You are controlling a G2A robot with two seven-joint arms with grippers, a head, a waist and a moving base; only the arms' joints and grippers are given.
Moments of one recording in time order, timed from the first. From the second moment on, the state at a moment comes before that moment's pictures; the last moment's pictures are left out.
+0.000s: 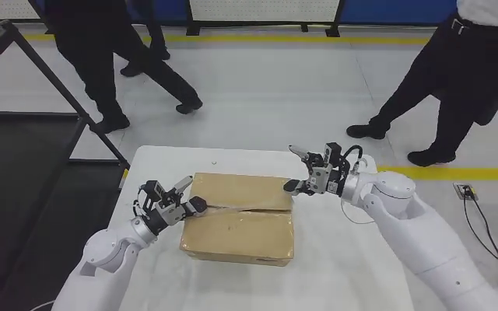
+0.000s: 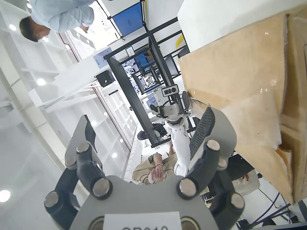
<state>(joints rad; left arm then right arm) 1.02 -1.09 -1.37 -1.39 -0.63 -0.04 -0.77 -0.52 -1.02 0.89 -1.28 0.96 0.37 0.64</state>
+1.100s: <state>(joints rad) 1.02 -1.09 -1.38 -1.38 -0.64 -0.04 -0.79 -0.29 -1.15 0.70 -1.15 0.86 0.81 0.55</state>
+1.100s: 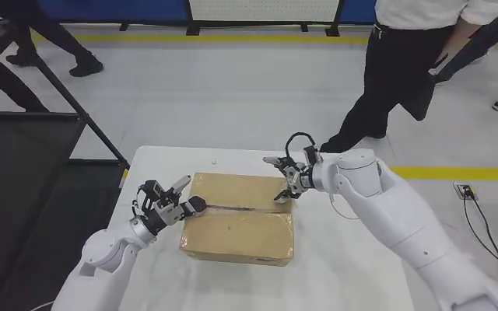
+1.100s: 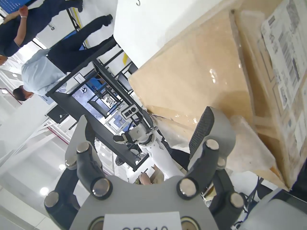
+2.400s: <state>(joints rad) 1.01 -1.10 -1.37 -1.37 -0.64 -0.03 -0.80 -0.64 -1.02 0.98 -1.52 0.66 0.62 0.77</state>
